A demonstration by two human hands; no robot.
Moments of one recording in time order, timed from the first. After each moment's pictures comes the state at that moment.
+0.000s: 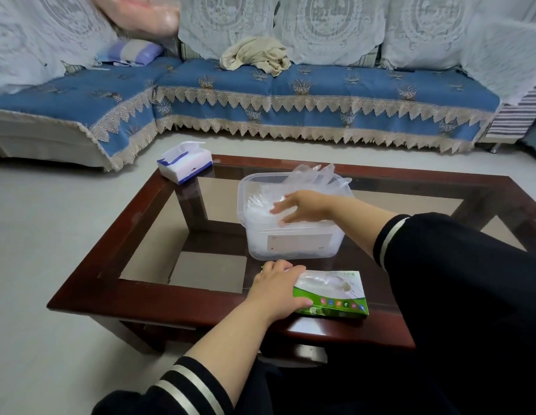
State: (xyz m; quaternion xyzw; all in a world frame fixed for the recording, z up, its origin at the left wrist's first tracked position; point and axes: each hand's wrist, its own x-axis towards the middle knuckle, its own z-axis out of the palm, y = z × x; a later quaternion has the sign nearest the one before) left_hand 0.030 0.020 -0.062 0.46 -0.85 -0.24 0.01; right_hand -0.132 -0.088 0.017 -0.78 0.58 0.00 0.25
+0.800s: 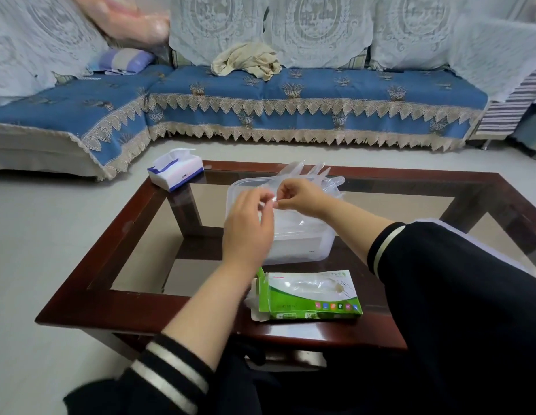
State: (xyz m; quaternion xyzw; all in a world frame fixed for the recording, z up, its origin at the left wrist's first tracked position) left_hand 0.027 -0.013 0.027 0.44 -0.74 -0.17 0.48; right_hand -0.140 -0.080 0.022 -0.68 0.60 -0.28 0.30
